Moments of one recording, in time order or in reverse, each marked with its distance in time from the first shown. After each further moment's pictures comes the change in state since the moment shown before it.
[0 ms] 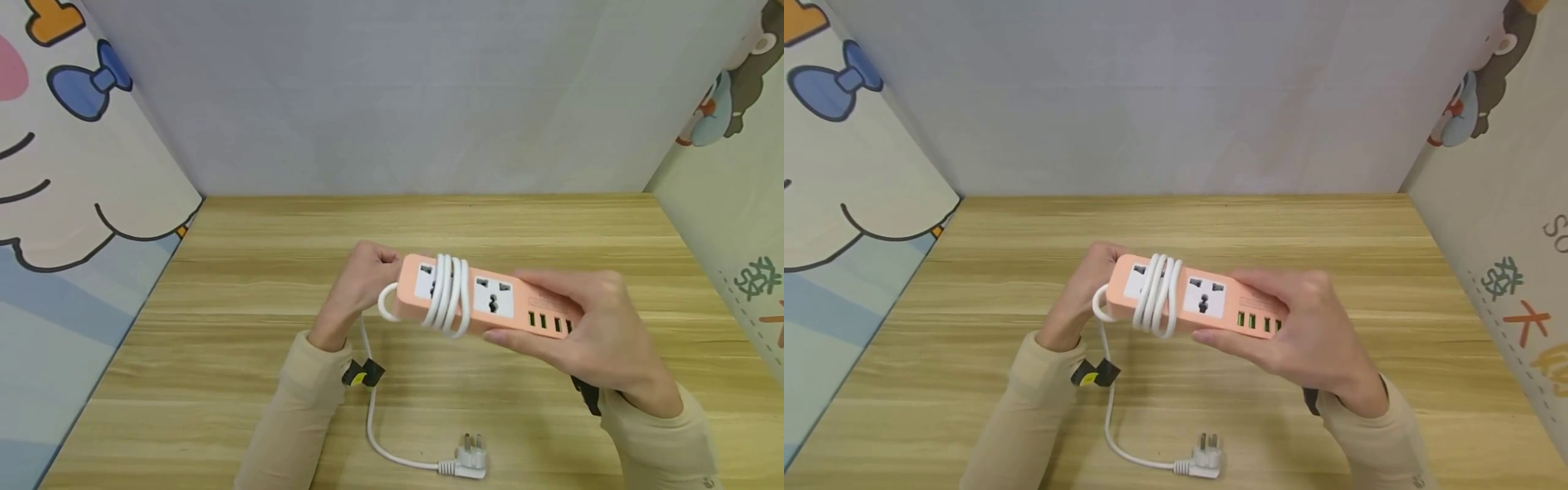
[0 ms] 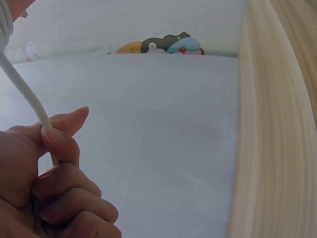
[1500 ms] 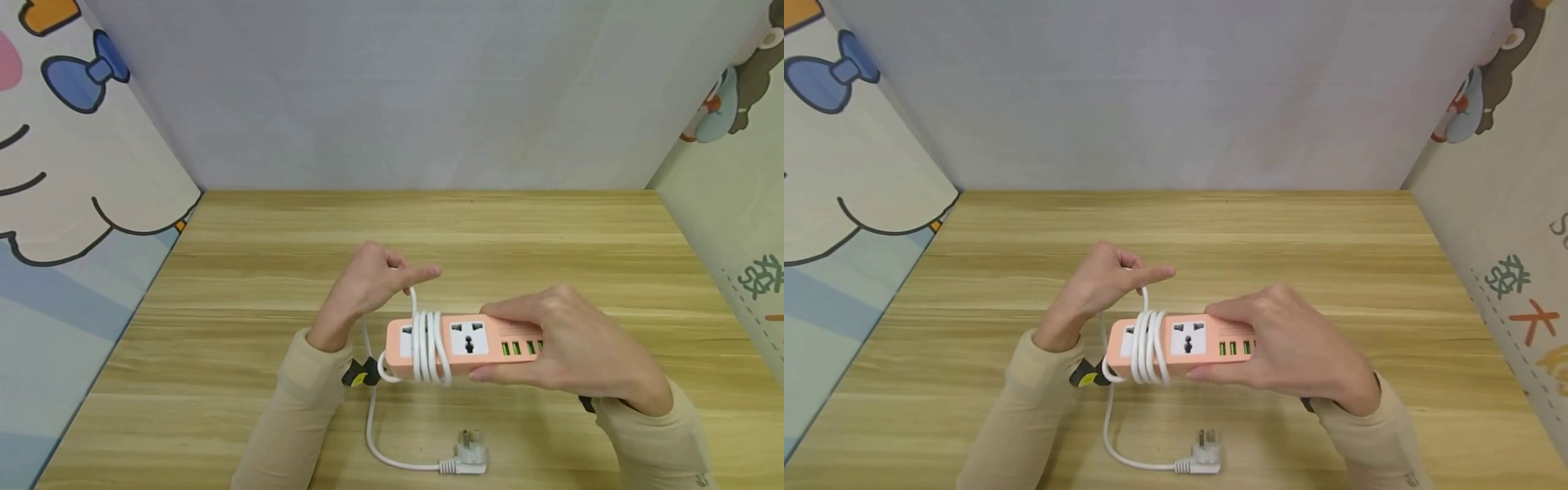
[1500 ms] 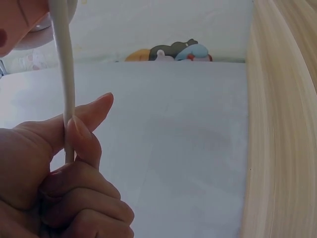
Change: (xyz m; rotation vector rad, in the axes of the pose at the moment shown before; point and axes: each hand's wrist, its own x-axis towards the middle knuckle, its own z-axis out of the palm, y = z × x) left_hand -0.011 0.012 0.002 0.176 -0.102 0.020; right_hand 0.000 0.009 0.007 -0.160 -0.383 -0.091
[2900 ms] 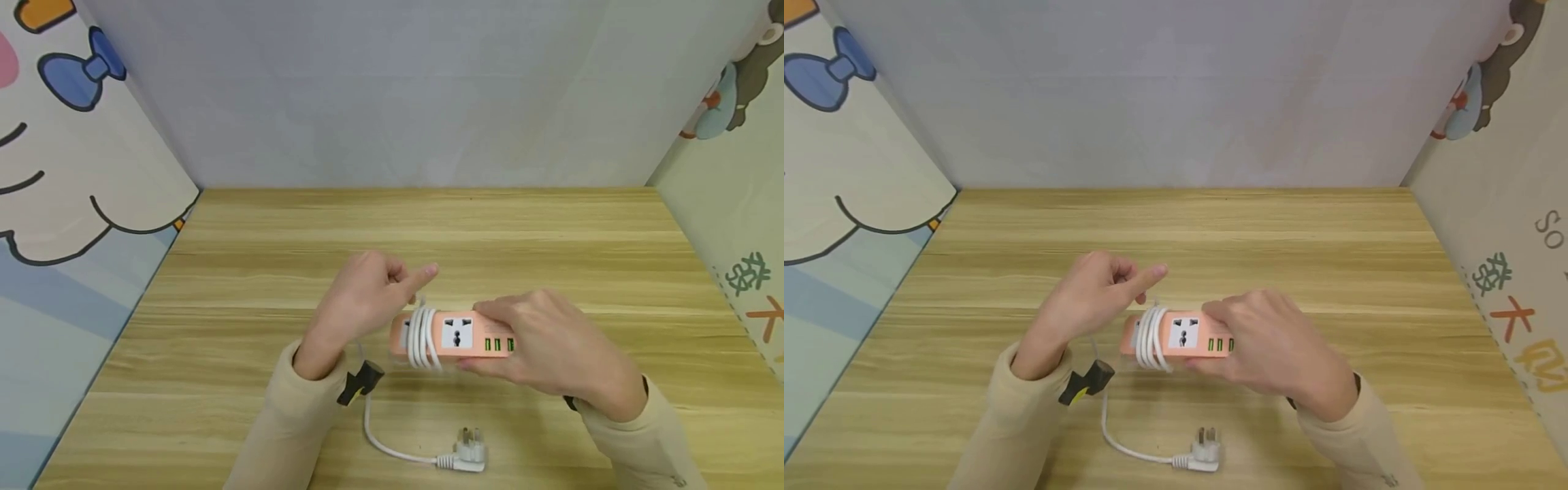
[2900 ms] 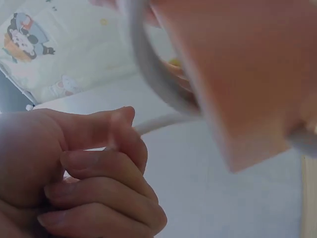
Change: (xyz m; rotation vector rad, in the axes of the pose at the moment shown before) left_hand -0.036 0.036 -0.006 0.180 -0.015 -0.044; right_hand 0.007 -0.003 0.017 -0.234 -0.012 0.101
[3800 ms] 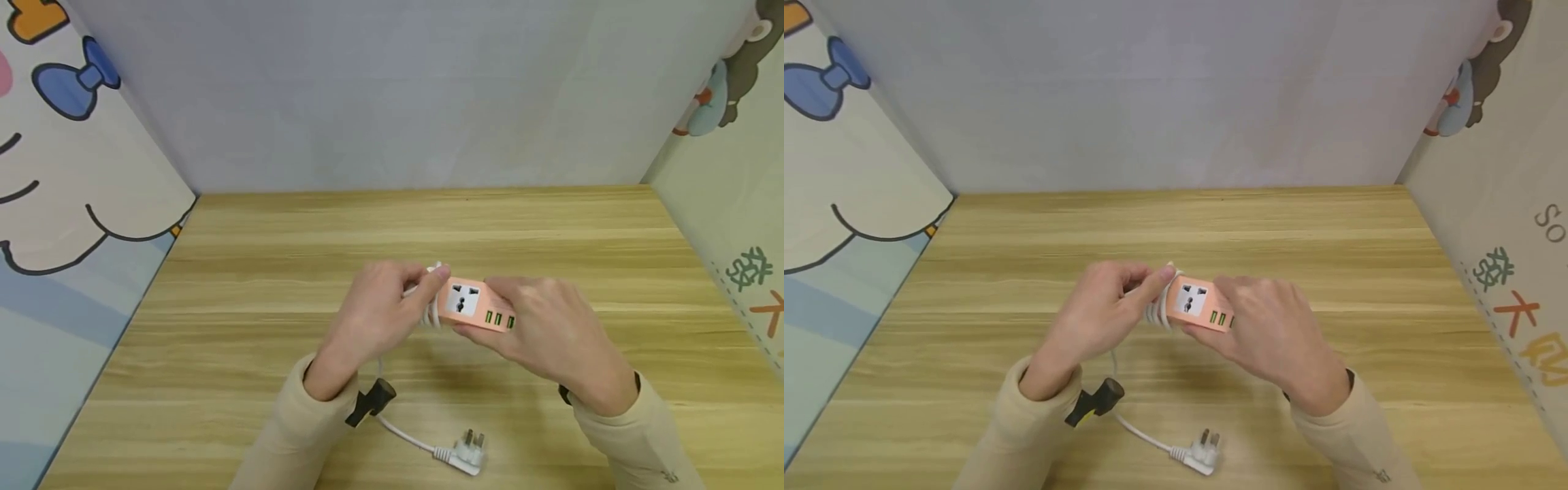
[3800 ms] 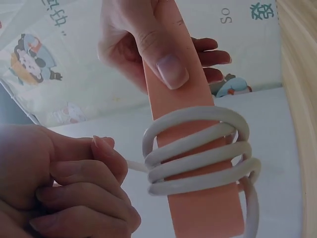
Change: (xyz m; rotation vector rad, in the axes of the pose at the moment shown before) left_hand -0.006 0.012 0.020 -0.027 0.094 0.208; right_hand 0.002 0.008 0.013 -0.117 0.316 0.036
